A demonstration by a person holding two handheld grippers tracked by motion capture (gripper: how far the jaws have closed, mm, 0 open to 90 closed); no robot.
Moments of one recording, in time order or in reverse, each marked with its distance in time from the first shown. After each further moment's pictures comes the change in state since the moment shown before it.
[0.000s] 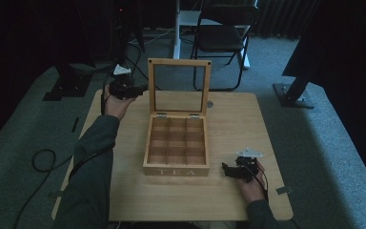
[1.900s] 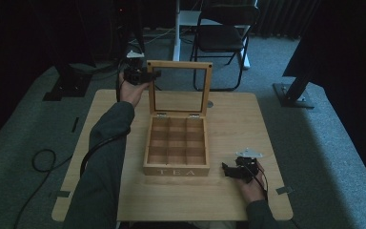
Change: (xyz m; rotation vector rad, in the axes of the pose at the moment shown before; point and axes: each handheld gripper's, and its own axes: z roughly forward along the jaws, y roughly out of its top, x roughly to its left) left arm -0.024 0.045 0.023 -0.038 -0.081 -0.063; right arm 0.001 0.000 0.000 -0.001 -0.004 0.006
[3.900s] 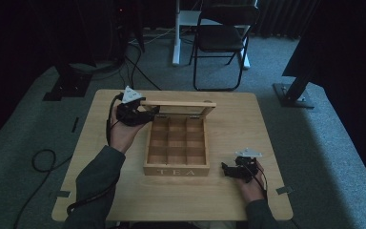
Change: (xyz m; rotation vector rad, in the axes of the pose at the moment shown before) left arm -0.077 -0.080 -0.090 0.011 0.042 0.147; right arm 0.000 0.001 0.001 0.001 0.001 -0.004
